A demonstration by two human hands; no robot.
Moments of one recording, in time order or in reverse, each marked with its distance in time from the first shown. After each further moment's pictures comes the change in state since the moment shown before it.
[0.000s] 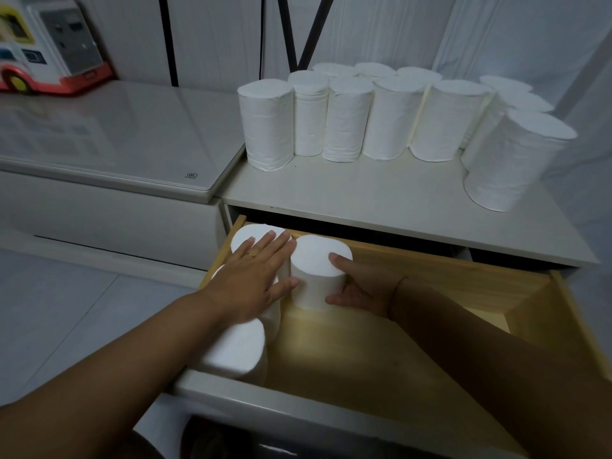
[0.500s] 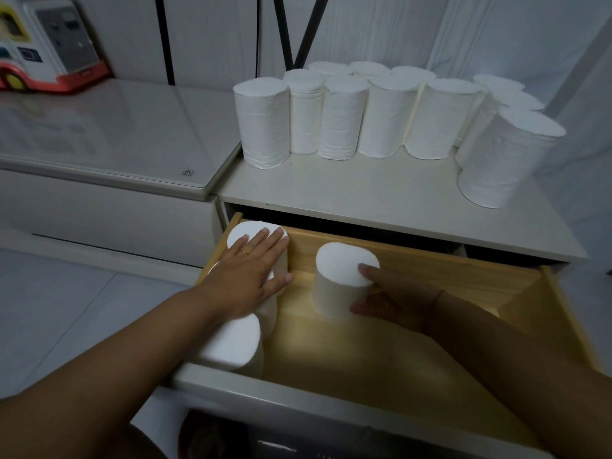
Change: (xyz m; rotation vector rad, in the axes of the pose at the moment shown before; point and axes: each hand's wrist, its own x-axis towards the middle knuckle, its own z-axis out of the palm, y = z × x) left_hand -0.002 0.001 -0.001 0.007 -0.014 -0.027; right_hand -0.037 0.013 -0.043 0.027 0.026 -0.020
